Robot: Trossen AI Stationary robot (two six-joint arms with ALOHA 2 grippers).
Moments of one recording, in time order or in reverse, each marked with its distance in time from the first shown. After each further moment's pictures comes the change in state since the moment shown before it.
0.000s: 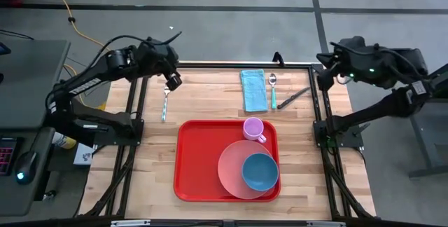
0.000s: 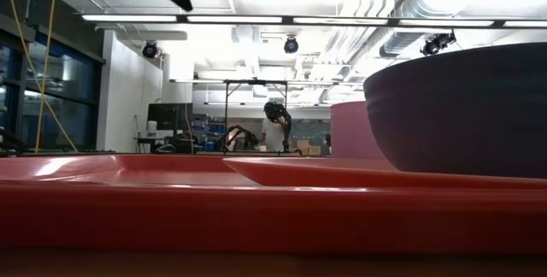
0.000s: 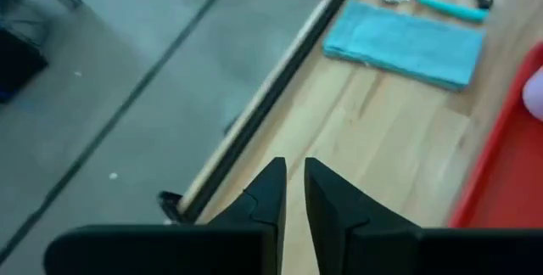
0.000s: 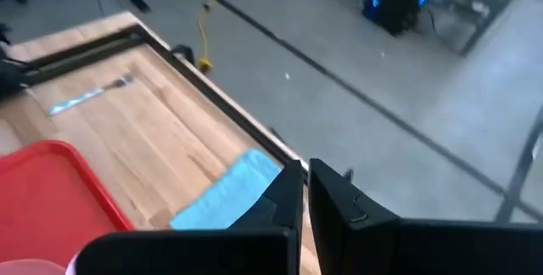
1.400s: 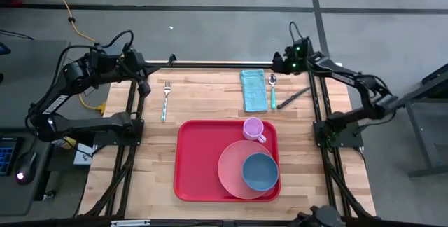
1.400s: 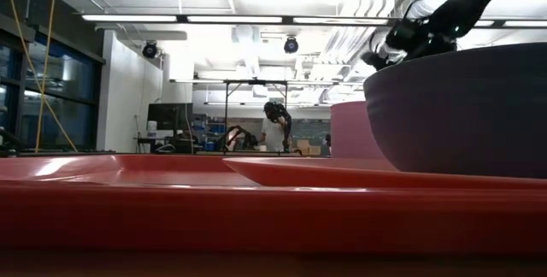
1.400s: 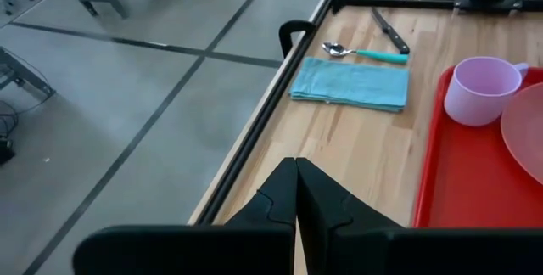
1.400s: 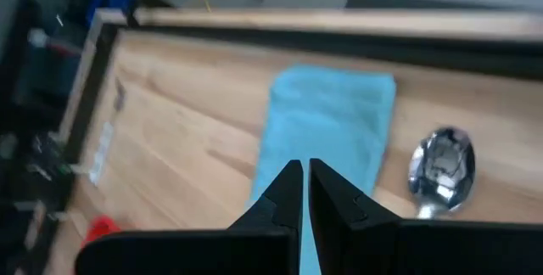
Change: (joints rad) left arm 0.135 -0.355 -0.130 0.029 0.280 0.206; right arm -0.949 0.273 -1.072 1.294 -1.126 0.155
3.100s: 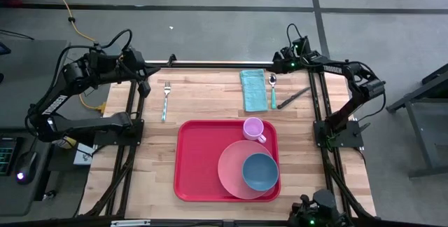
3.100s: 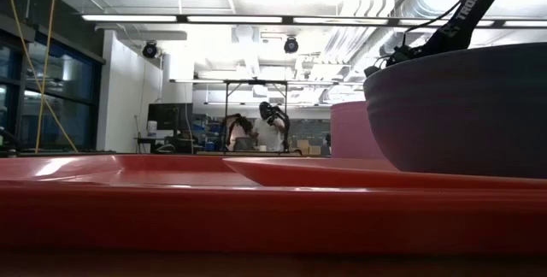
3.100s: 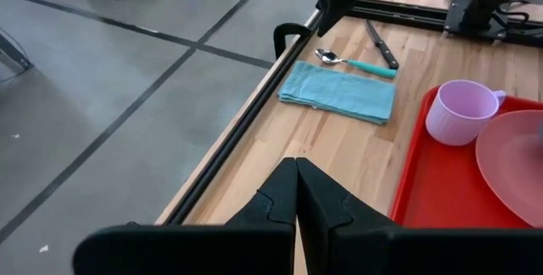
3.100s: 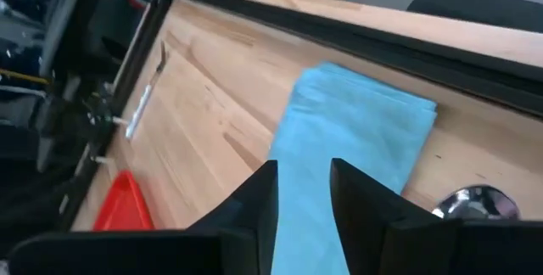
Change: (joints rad) left arm 0.000 -0.008 0.000 -0.005 0.018 -0.122; right arm -0.114 0.209 0.000 0.190 -0.306 -0.211
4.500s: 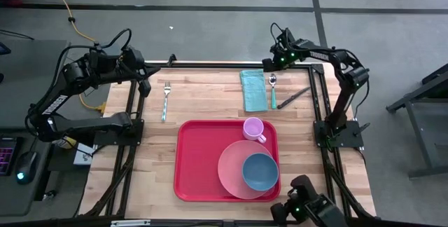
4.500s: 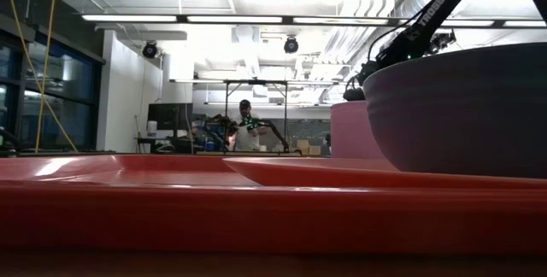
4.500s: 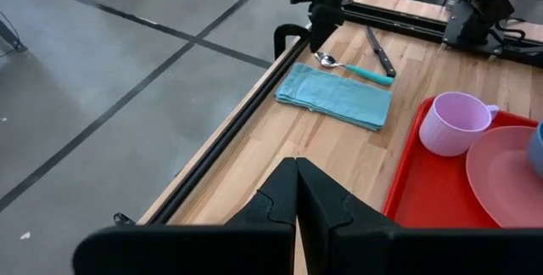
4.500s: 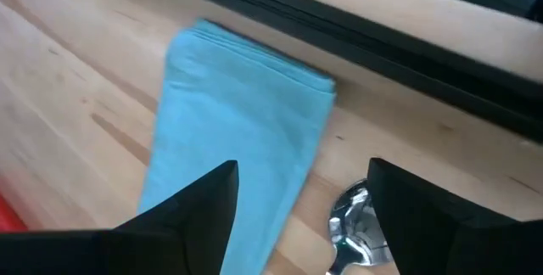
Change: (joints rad) left arm 0.000 0.001 0.000 0.000 0.000 -0.069; right arm 0.071 0.229 0.375 -0.519 0.315 -0.112
